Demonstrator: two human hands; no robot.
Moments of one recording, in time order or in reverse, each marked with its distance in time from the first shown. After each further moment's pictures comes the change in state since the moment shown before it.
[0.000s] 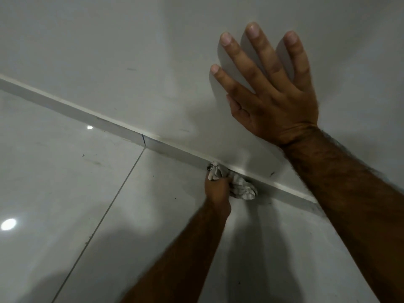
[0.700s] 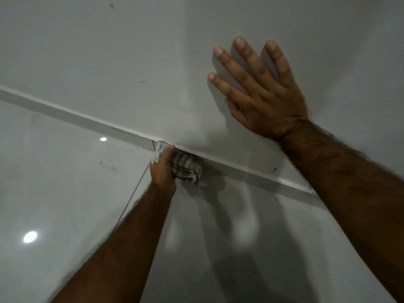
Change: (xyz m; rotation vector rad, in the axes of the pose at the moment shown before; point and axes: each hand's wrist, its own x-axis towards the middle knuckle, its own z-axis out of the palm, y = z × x) left_hand 0.010 0.142 -0.076 0.053 0.166 0.293; right_hand -0.001 0.004 -0.006 -0.017 -0.125 -0.064
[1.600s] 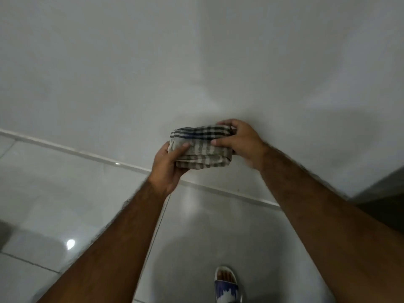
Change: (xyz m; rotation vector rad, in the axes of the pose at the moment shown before) left_hand -0.340 0.381 0.160 0.203 -0.537 -0.049; right_hand 0.228 0.229 -0.255 1.755 -0.762 1.537
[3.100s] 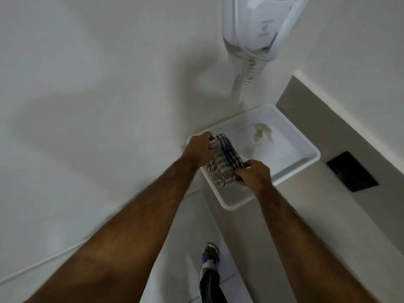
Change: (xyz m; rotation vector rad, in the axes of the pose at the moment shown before) left_hand -0.149 -0.082 0.618 1.541 -0.825 0.300; right_hand -0.387 0.005 -0.437 0.054 0.844 0.535
